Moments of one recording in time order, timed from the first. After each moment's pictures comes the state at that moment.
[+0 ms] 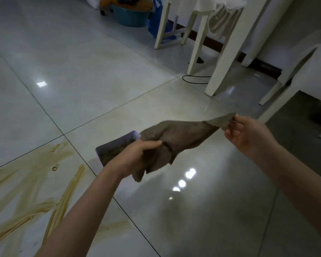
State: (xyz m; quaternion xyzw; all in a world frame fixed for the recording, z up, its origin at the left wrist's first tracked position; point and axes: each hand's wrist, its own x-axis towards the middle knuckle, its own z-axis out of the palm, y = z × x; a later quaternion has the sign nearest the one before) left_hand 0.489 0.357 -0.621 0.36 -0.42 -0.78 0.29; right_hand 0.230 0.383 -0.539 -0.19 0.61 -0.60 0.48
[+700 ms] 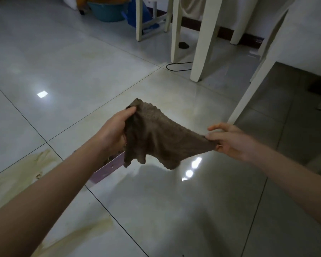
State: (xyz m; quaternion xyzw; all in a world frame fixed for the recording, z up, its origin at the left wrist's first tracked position) left_hand 0.406 0.332 -0.583 0.48 -0.37 -0.71 0.37; right_hand 0.135 0.411 -0.600 -0.30 0.64 -0.41 0.57
